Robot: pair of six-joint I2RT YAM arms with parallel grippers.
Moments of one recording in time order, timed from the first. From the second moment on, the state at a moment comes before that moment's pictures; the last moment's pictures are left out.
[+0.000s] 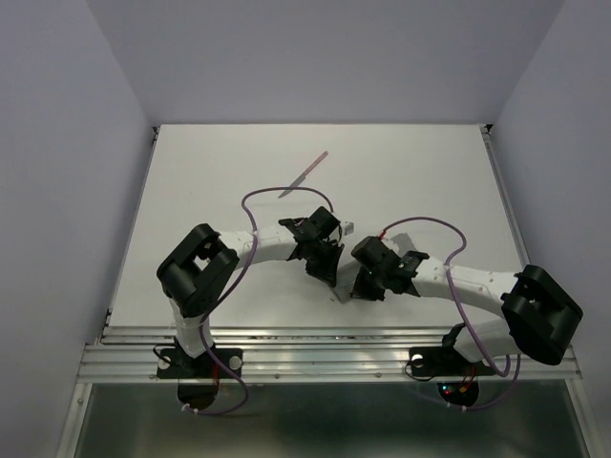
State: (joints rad) left arm -0.86 1.80 1.10 -0.40 0.33 -0.43; right arm 0.86 1.35 0.68 -0.44 0.11 1.16
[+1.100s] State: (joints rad) left arm -0.75 1.74 1.26 -0.59 0.20 -0.35; right arm 0.81 1.10 0.77 -0.73 0.34 1.16
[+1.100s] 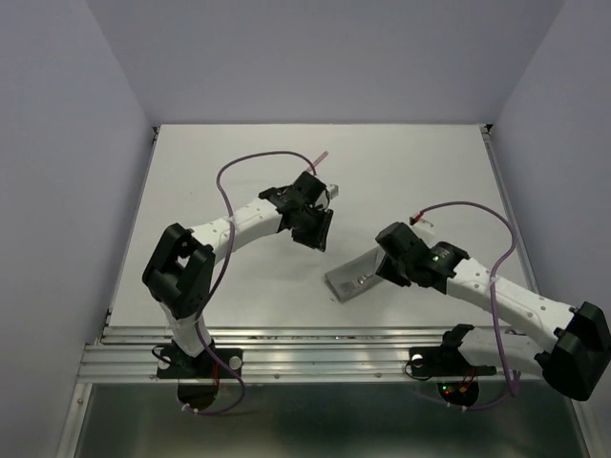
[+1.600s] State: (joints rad) left arm -0.50 2.03 1.89 -0.73 -0.09 -0.18; right arm 0.22 1.21 0.88 -0.73 0.28 0.87
